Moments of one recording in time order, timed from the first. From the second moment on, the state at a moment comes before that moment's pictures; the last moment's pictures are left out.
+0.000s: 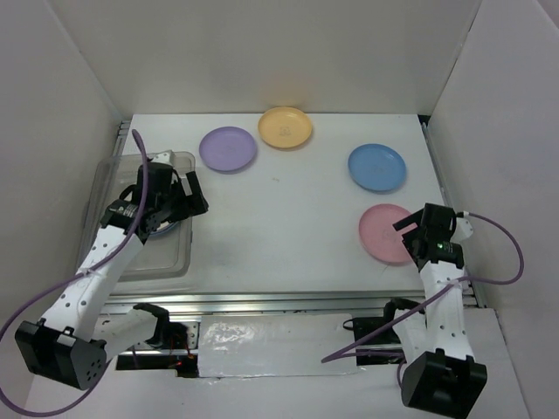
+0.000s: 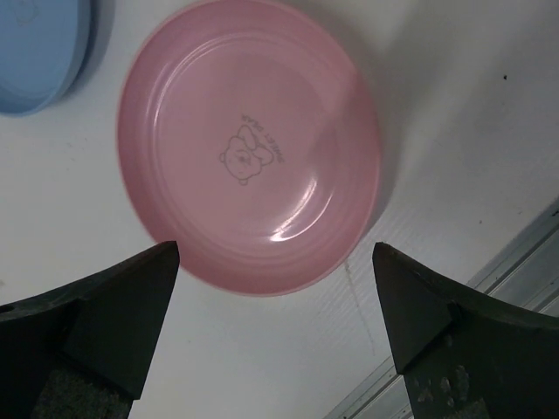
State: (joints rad) left arm -0.22 1.04 1.07 -0.75 -0.09 -0.50; right arm -0.26 0.80 0.65 -0.72 0.18 0.82
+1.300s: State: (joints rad) left arm -0.18 1.06 1.01 -0.76 -0.03 -0.42; right arm -0.26 1.26 0.59 -0.43 0.08 0.91
